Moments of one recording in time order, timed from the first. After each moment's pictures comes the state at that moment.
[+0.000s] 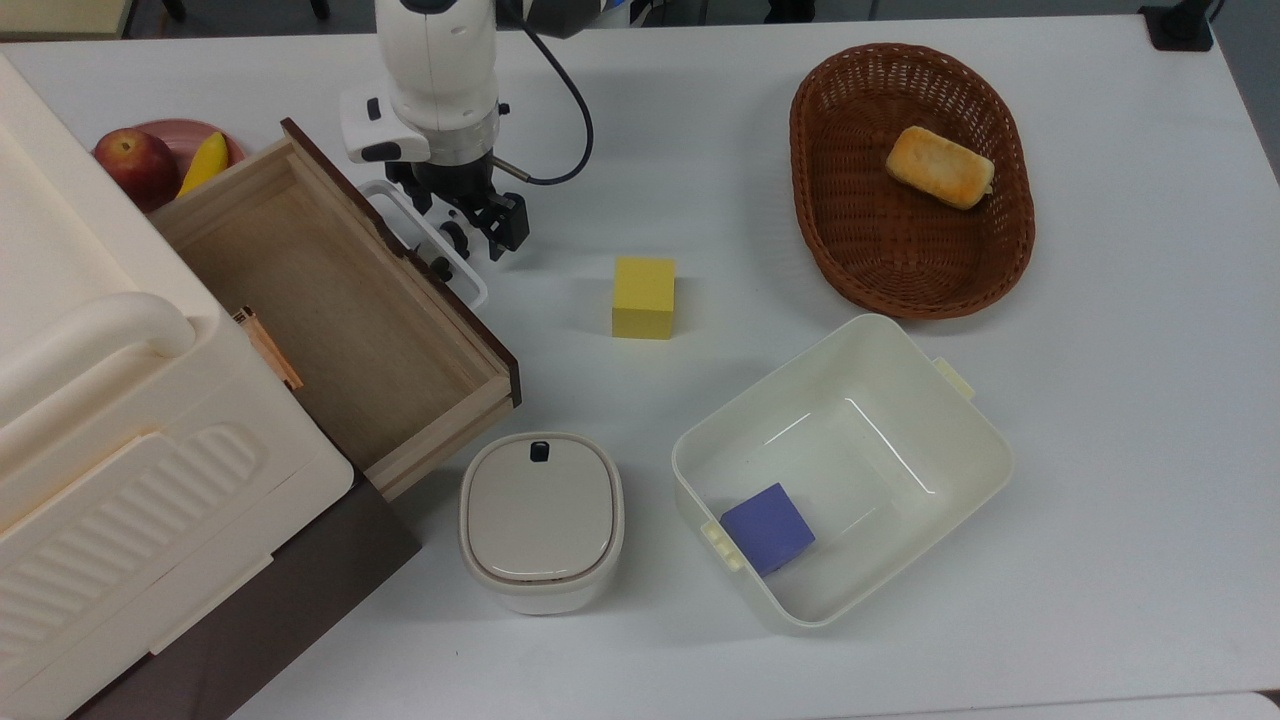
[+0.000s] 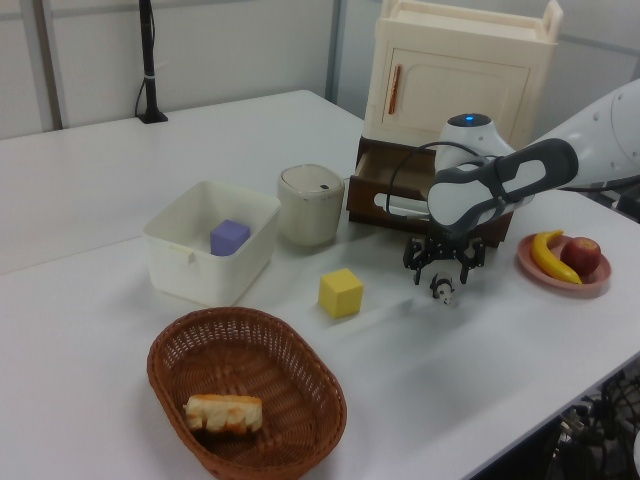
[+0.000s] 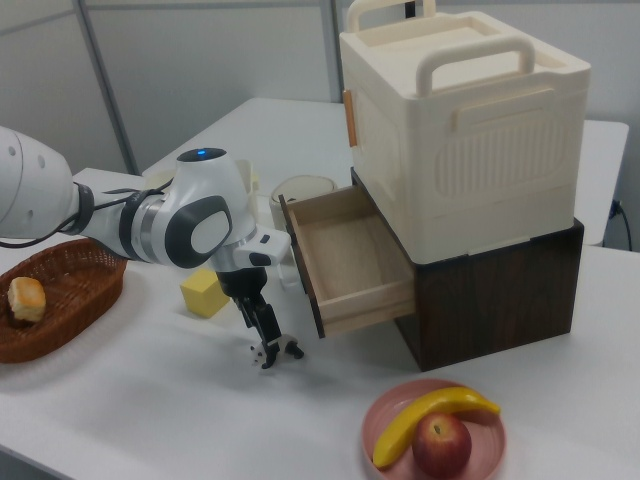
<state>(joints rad) -0.24 0.13 0.12 -2.18 -0.17 2.33 0.52</state>
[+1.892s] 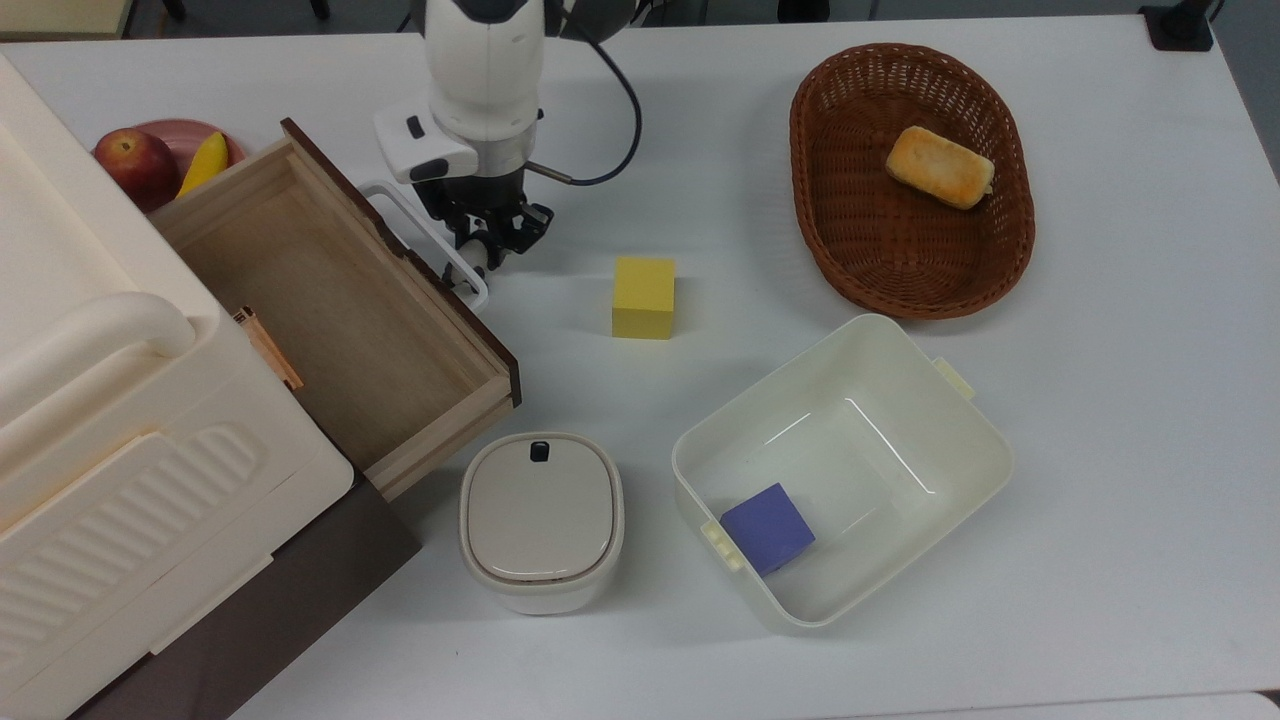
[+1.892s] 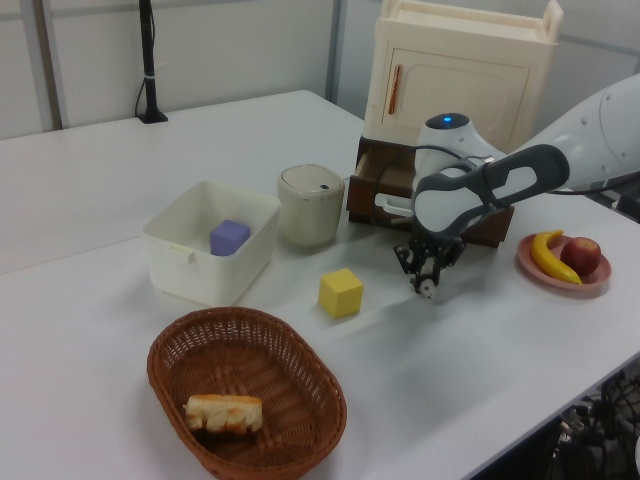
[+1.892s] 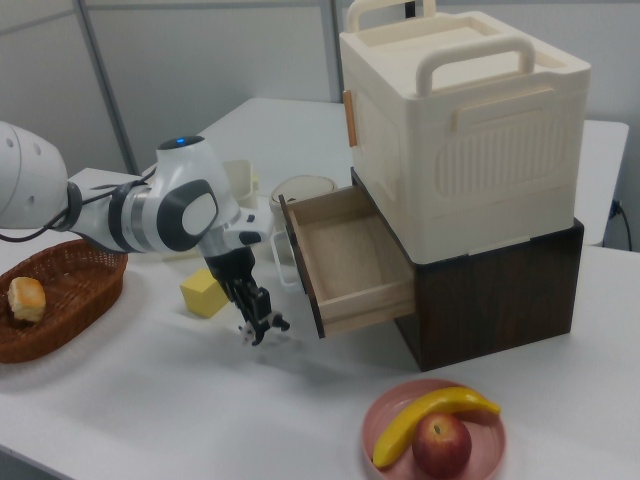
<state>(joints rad) -0.20 0.15 0.15 -2.14 -0.25 2.33 0.46</state>
